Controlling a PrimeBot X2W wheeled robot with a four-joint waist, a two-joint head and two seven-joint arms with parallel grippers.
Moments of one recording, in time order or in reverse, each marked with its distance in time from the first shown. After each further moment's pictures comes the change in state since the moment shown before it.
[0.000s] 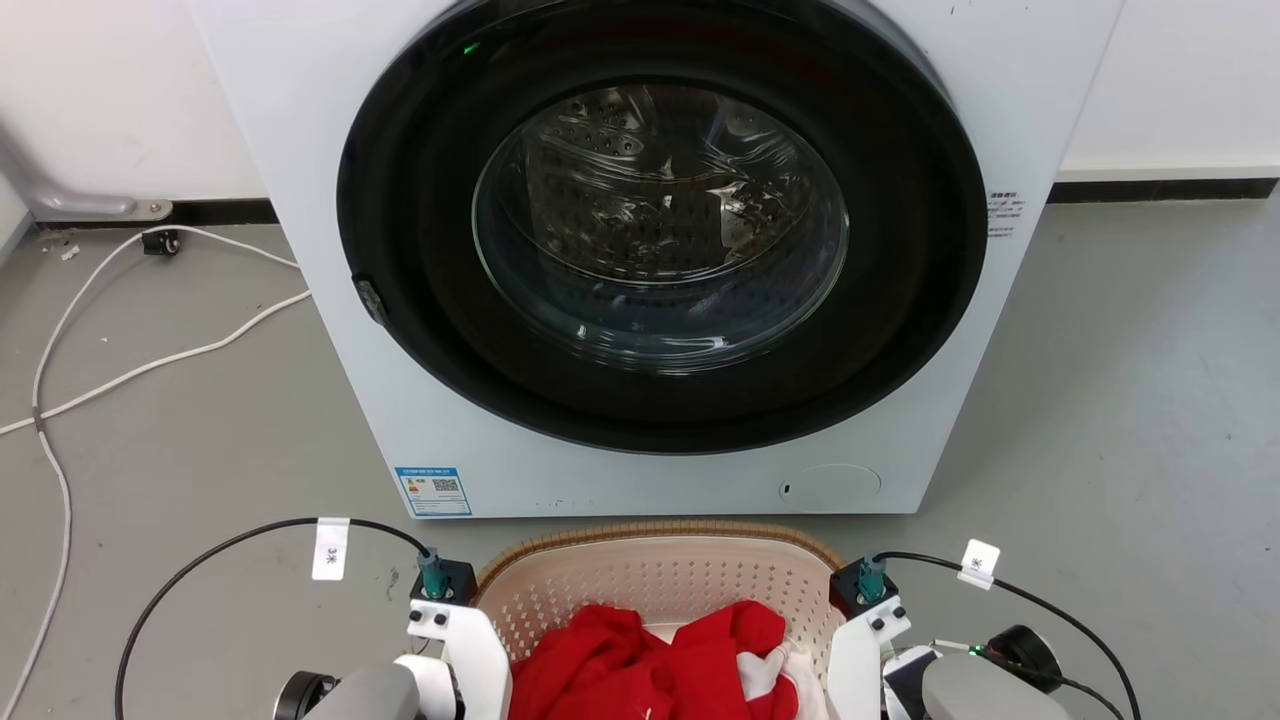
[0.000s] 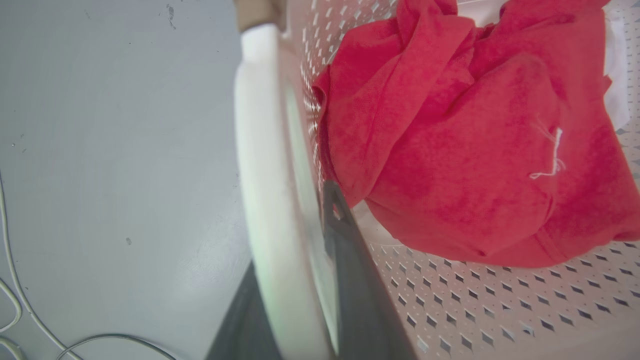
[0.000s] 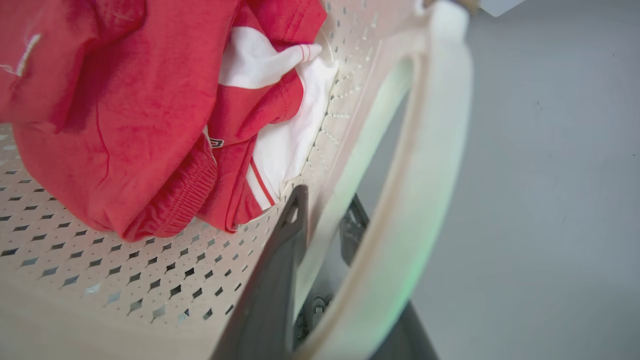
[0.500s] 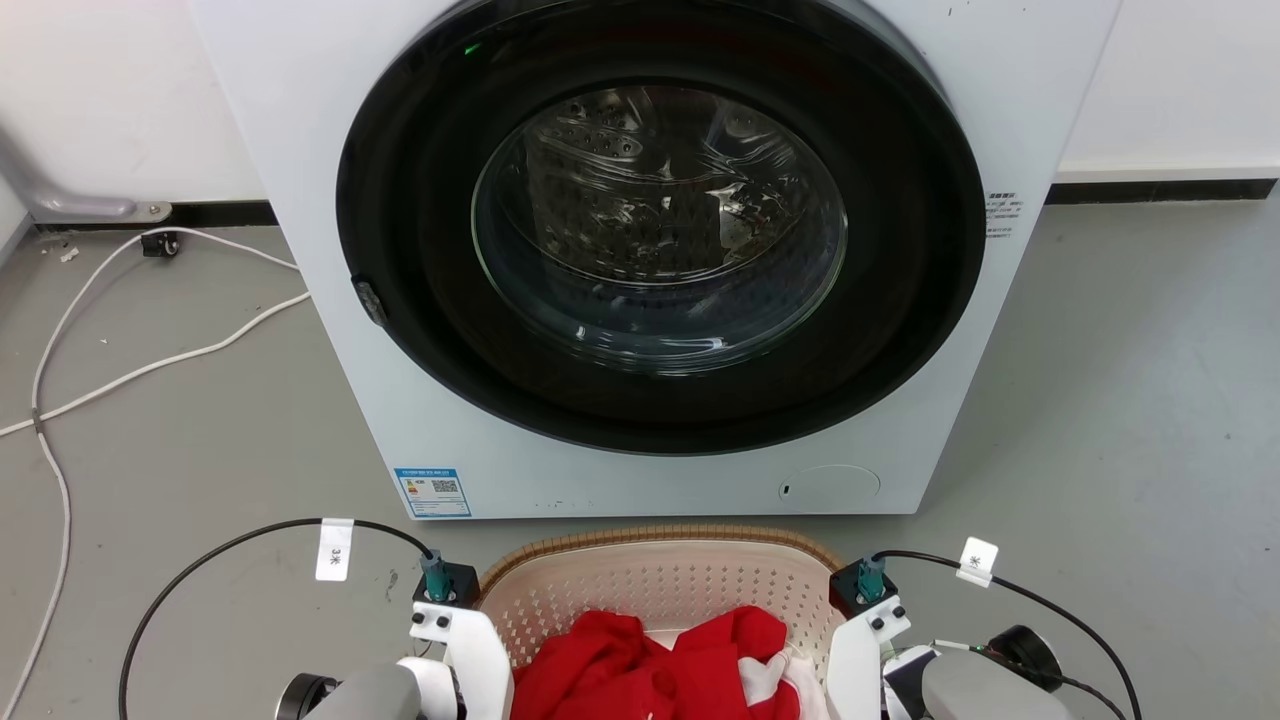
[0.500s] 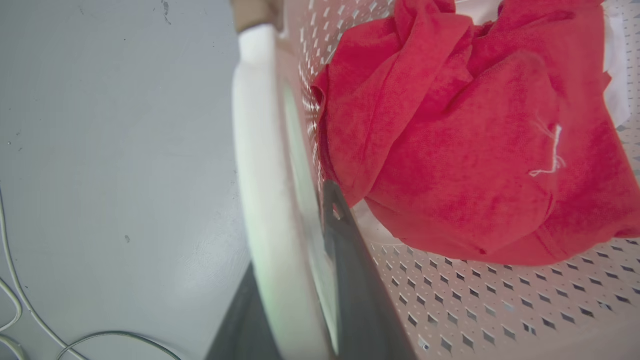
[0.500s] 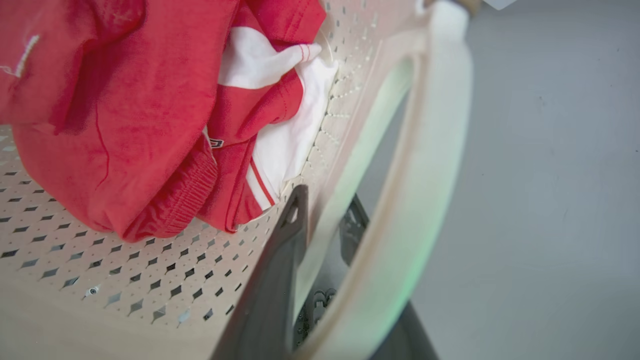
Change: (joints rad) left arm -0.006 0.010 -0.091 -0.006 -0.085 0.003 0.008; right arm -0.013 -0.001 0.064 0.013 0.066 0.000 0.013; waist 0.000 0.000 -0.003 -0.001
